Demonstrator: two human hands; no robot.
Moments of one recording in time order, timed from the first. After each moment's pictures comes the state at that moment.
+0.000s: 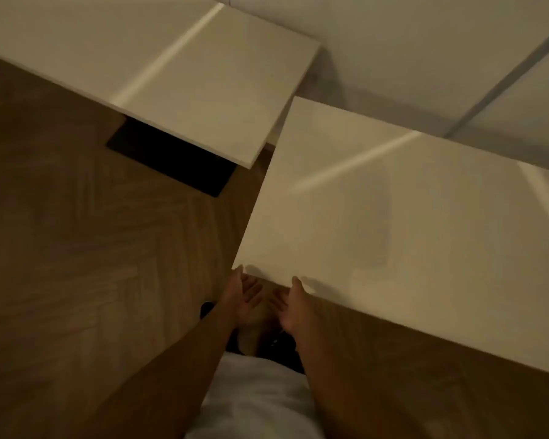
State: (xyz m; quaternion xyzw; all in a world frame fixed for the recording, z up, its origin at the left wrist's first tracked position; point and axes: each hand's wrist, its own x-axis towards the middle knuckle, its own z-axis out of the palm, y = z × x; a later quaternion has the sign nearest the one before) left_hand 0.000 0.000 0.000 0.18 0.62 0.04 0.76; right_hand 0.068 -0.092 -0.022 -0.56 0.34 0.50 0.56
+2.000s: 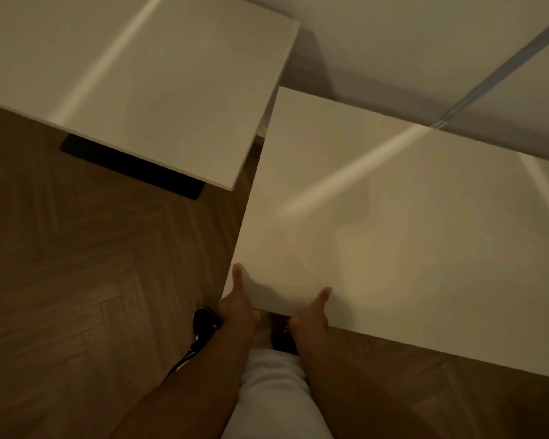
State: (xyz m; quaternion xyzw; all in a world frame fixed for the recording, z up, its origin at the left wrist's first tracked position) left_hand 0.106 0.039 0.057 0.11 0.69 0.12 0.71; right_hand 0.137 -0.056 -0.044 -0.57 0.61 0.23 0.51
